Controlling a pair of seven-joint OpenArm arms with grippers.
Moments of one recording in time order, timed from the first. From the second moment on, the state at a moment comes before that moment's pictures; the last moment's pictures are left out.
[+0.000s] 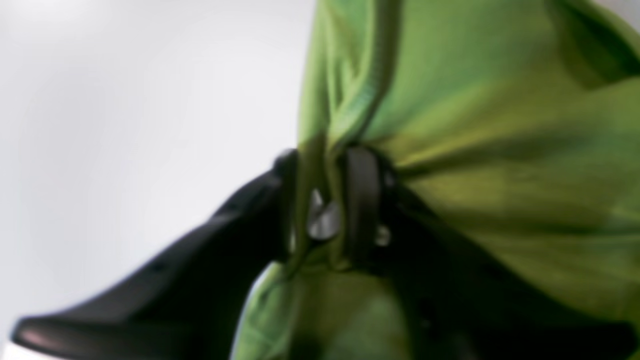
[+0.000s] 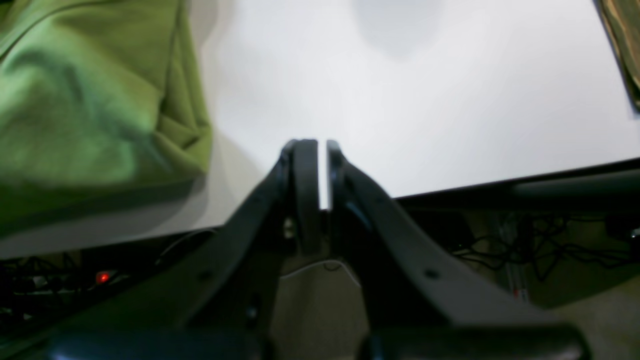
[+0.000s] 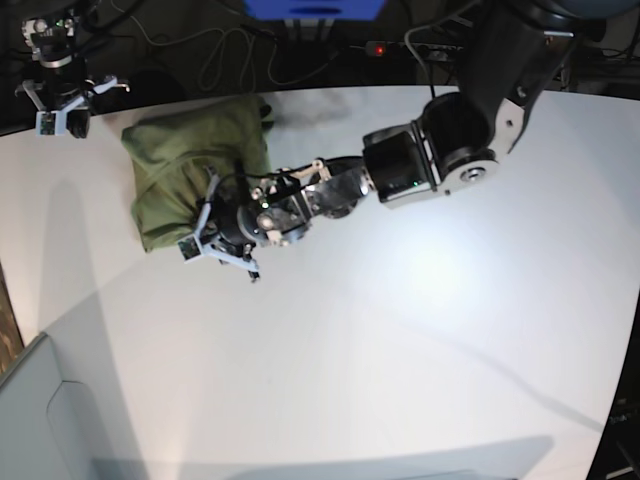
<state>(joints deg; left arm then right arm) -36.2 -0.2 78.0 58.5 -32.0 -5.1 26.2 -29.1 -6.4 51.0 107.4 3.3 44.1 -27.2</state>
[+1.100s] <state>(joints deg) -7.1 -20.1 23.3 91.5 -32.5 -4.6 32.8 -30.3 -2.1 36.0 109.9 3.3 44.1 -27.1</state>
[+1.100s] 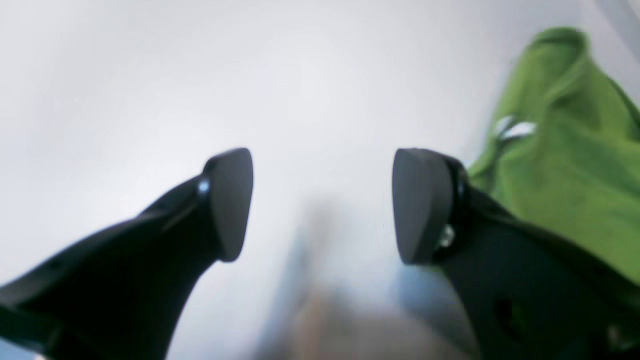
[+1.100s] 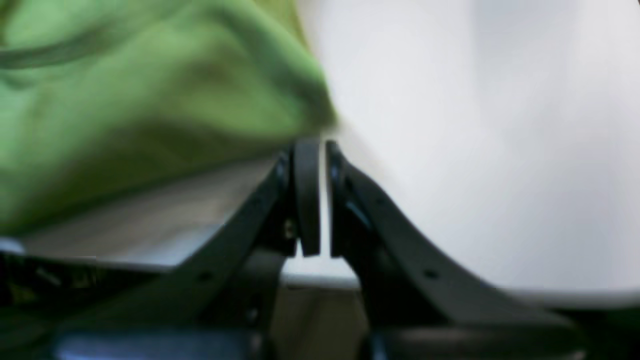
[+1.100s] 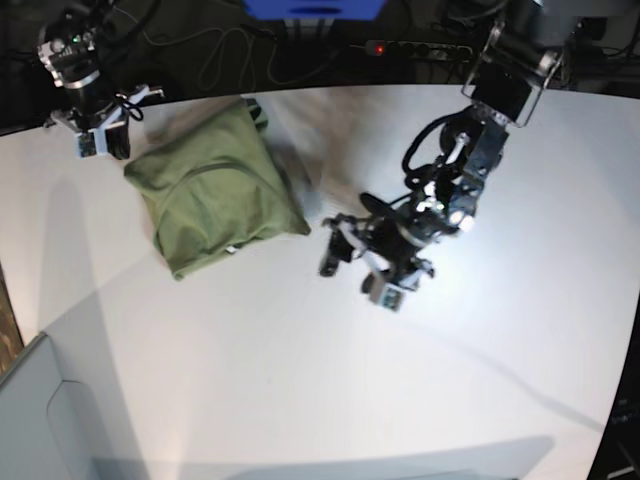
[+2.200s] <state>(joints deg) 27.0 -14.2 -19.4 104.3 -32.4 -4.9 32.8 -25.0 1.8 28.8 98.0 3.9 44.1 -26.2</state>
